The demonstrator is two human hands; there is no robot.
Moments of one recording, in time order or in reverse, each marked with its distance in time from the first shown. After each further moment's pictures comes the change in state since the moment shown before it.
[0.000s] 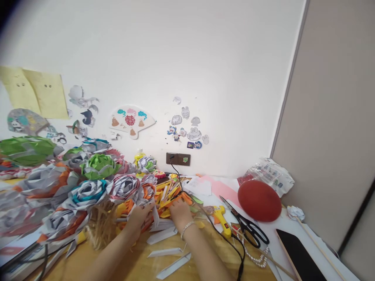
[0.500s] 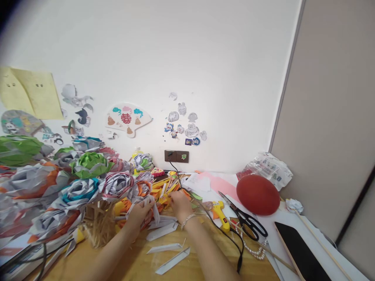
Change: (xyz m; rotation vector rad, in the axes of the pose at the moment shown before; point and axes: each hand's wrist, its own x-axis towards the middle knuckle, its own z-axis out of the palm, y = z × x) left_hand 0.003 -0.007 0.000 -0.043 -0.095 -0.060; right_hand 0.005 0.010 -0.006 0.383 0.186 0.096
